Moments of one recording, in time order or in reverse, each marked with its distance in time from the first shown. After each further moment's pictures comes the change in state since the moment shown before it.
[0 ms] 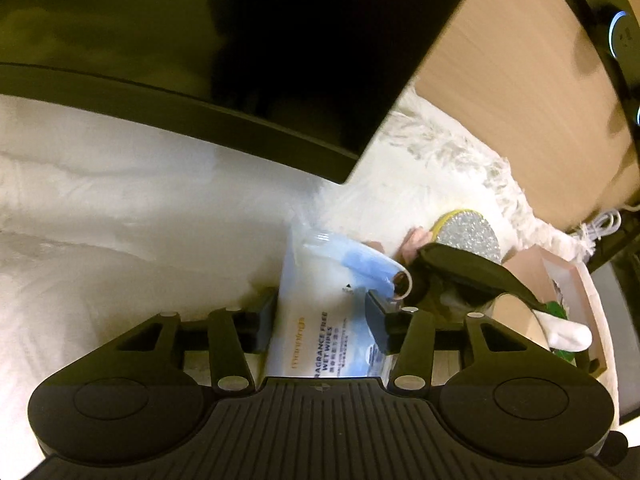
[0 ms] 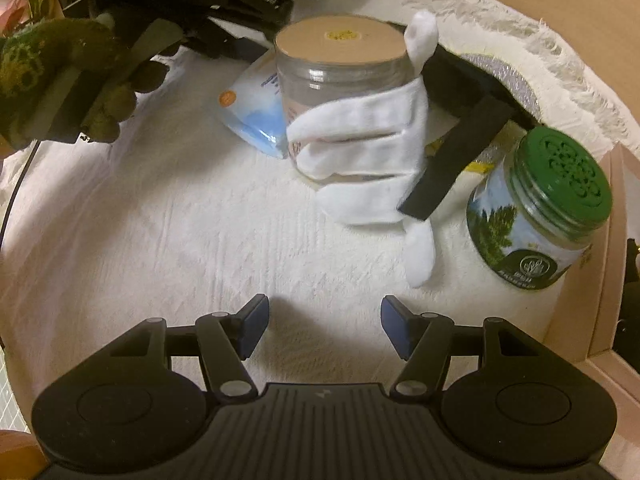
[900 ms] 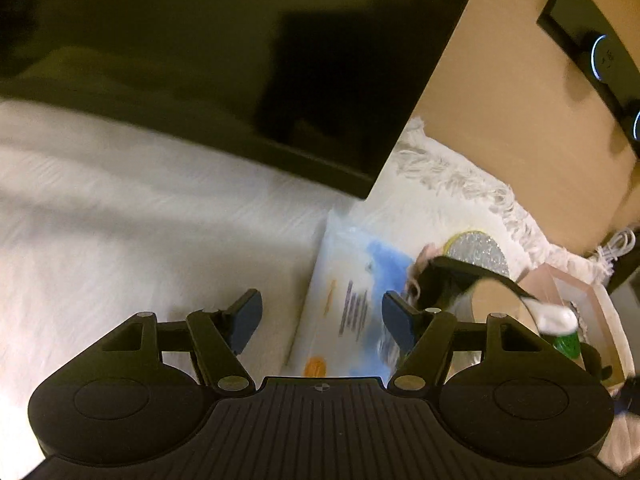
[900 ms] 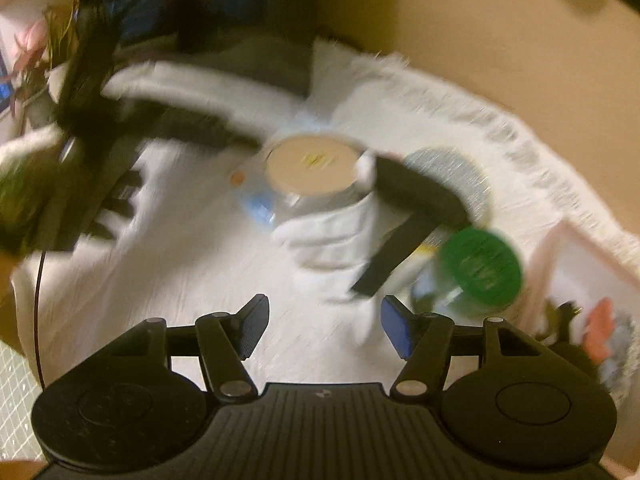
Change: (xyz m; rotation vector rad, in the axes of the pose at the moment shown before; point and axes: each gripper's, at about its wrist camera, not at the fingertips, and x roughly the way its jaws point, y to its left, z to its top) left arm -0.056 0.003 -0.019 -0.012 -0.145 0.118; right arm -0.062 -0.013 0.021 -0.043 -0.109 0.006
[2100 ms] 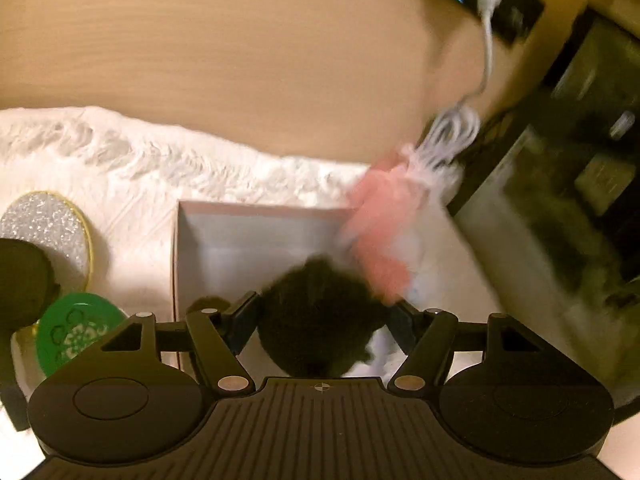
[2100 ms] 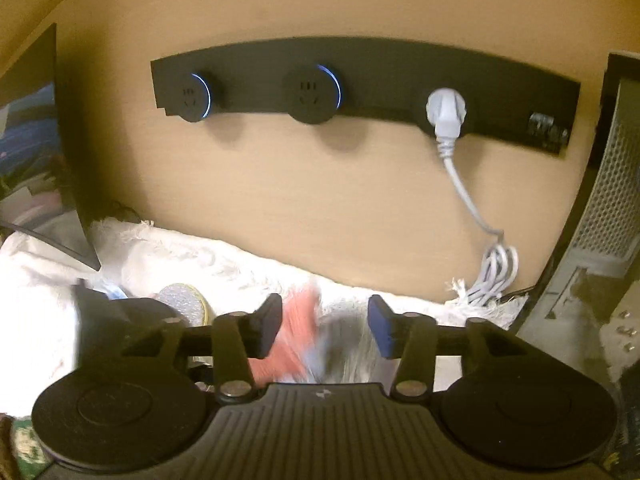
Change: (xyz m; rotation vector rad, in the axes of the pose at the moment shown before) left arm 0.058 -0.329 -0.045 0.210 0.142 -0.248; right arm -0.188 -0.244 -0.007 0.310 -0.305 -0.255
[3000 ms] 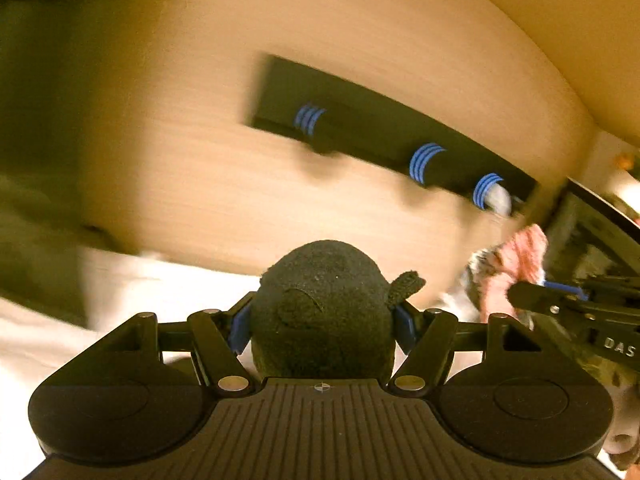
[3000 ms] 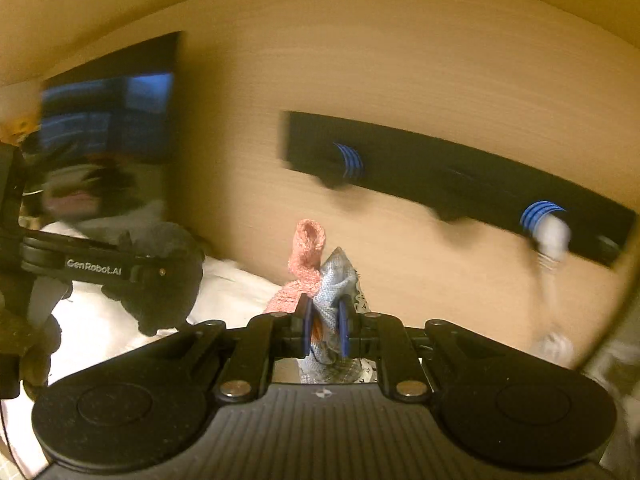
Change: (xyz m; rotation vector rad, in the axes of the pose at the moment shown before) left arm -0.188 0.060 0.039 0.013 -0.315 0.082; right arm -0.043 0.100 0.010 -0.160 -0.154 0.005
